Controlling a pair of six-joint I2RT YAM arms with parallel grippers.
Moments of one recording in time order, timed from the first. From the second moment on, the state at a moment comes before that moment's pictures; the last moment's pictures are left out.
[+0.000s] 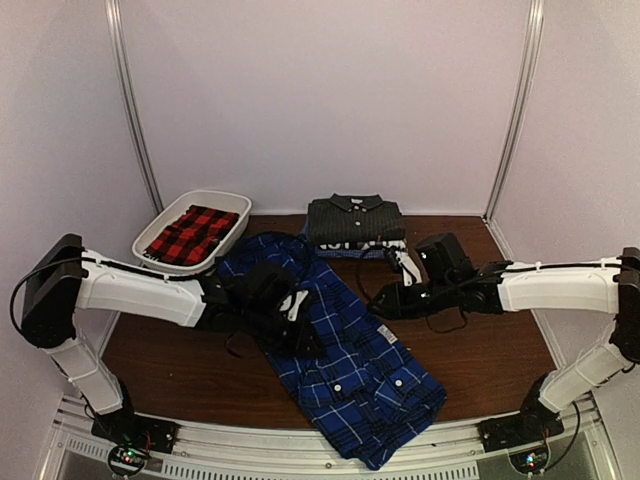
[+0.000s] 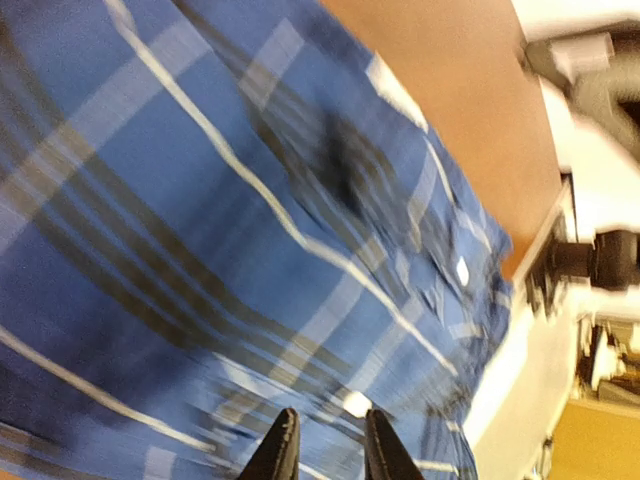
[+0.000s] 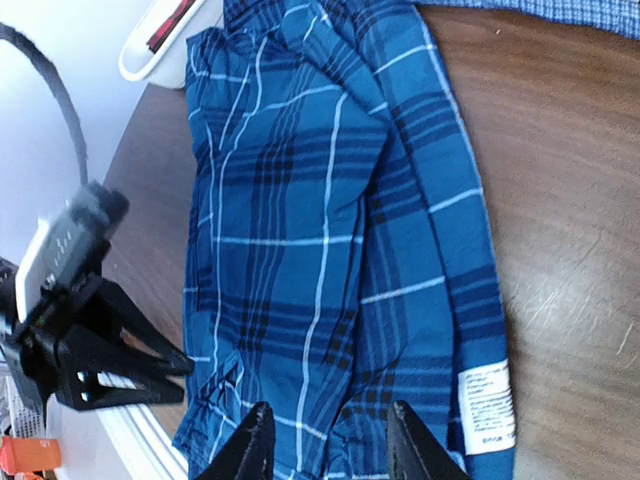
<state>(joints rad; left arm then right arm) -0.93 1.66 0.98 -0.17 0.34 -0.73 0.72 1.43 0.84 -0.11 -0.25 0.57</state>
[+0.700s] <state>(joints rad) -1.45 1.90 0.96 0.12 0.33 -1.12 0.64 1.43 0.80 -0.15 -0.21 0.59</state>
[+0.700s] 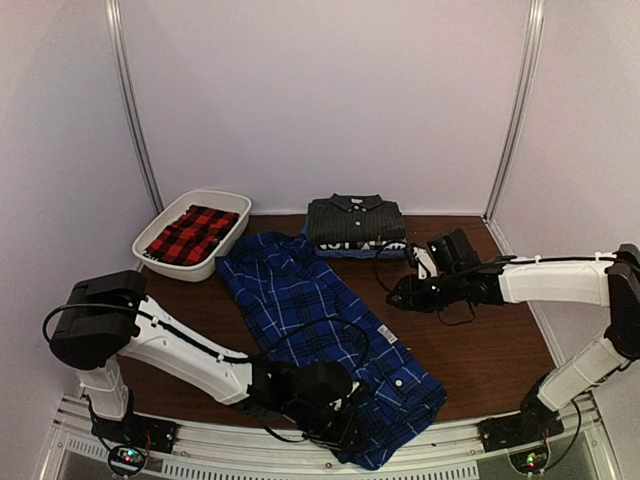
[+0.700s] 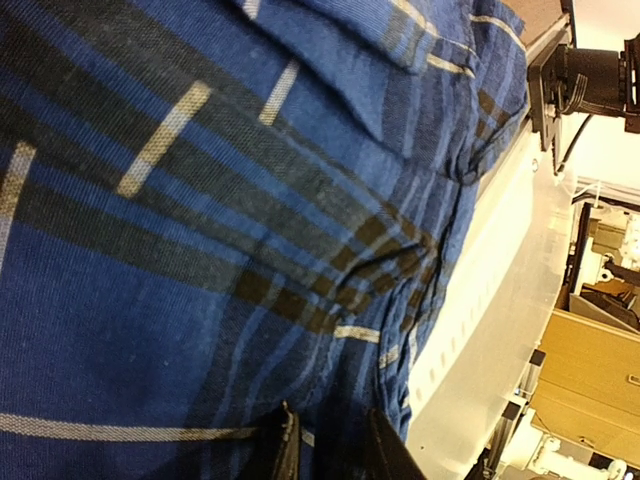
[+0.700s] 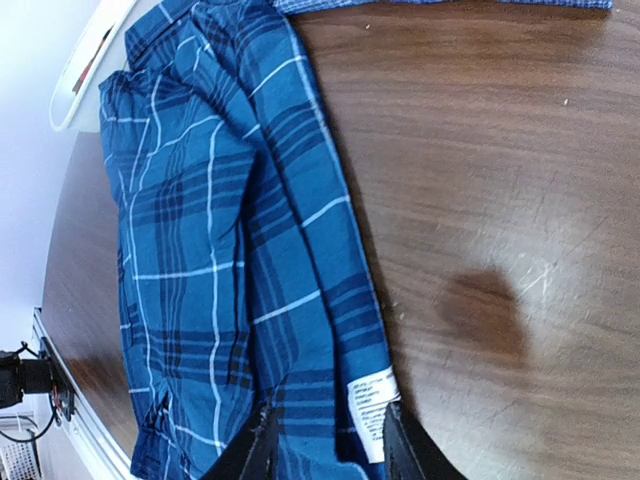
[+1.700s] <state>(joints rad) -0.67 1.40 0.88 -0.32 0.14 -0.80 0.14 2.20 1.50 -0.02 -0.39 0.56</state>
